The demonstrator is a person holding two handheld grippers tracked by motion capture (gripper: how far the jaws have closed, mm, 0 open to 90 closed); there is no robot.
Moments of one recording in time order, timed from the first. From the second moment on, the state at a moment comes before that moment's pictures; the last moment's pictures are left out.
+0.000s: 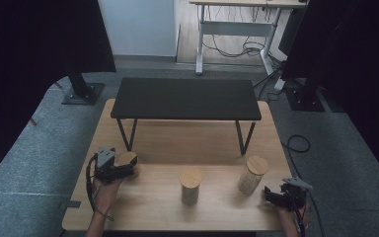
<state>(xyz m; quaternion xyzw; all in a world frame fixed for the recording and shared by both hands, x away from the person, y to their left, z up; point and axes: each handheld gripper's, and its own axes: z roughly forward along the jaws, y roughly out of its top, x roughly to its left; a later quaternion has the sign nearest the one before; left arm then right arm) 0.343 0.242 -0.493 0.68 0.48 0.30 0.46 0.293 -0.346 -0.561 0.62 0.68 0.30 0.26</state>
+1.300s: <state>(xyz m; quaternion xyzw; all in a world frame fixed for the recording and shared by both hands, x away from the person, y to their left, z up) 0.346 0.231 -0.508 0.70 0.47 0.31 0.44 0.293 -0.346 -0.561 0.62 0.68 0.30 0.26</state>
